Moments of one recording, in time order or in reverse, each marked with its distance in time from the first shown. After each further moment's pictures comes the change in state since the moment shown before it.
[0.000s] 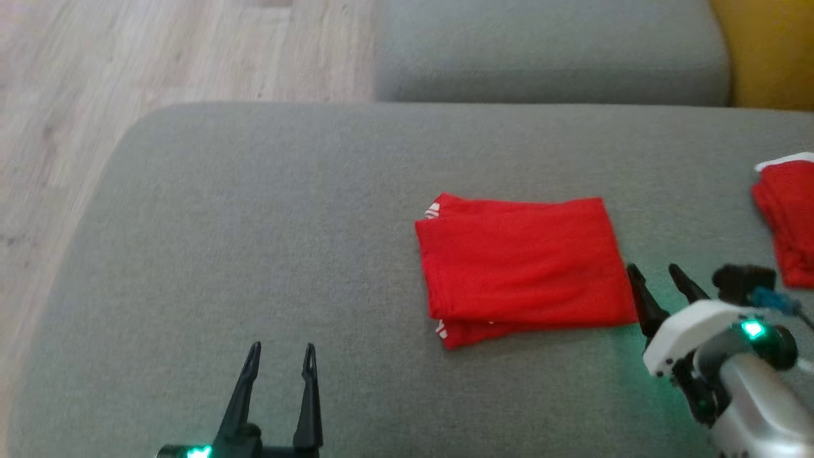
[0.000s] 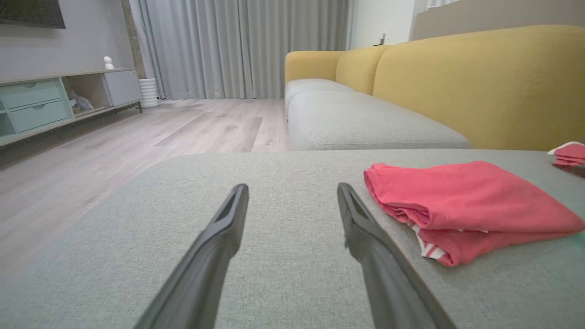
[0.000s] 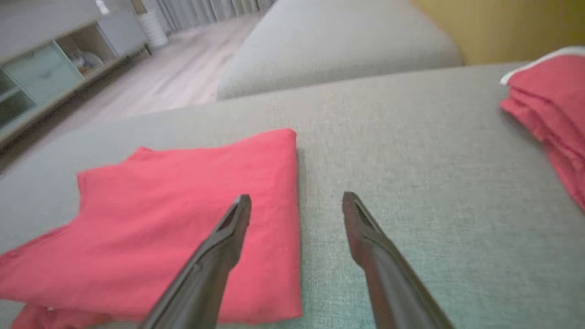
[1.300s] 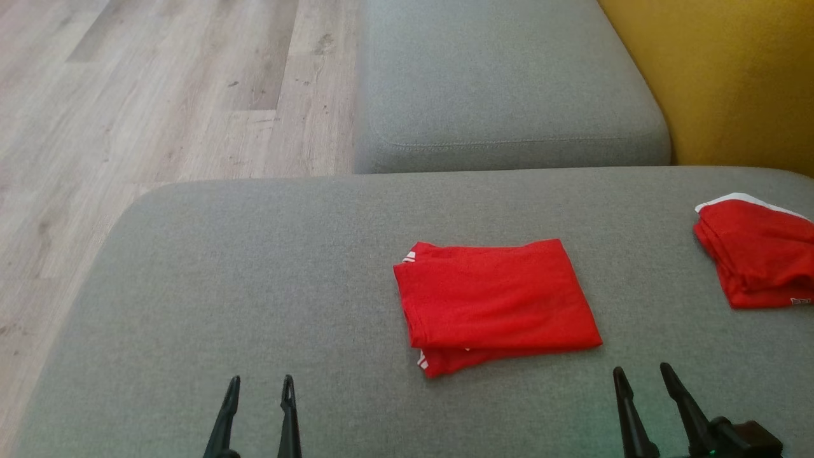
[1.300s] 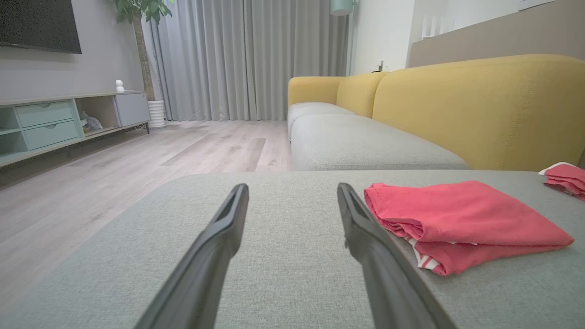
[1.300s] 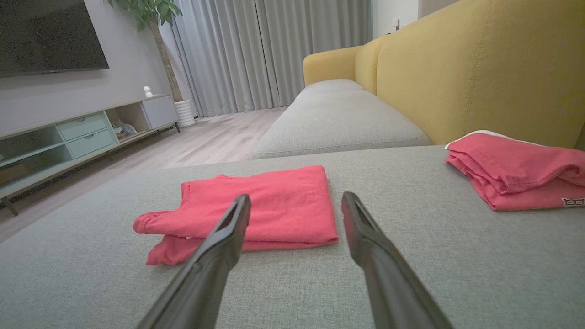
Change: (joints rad) left arm 0.060 0.002 0.056 0.031 -0.021 -0.010 0.000; right arm 0.562 0.168 -0.169 -0.551 -0.300 0.000 -0.164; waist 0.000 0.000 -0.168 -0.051
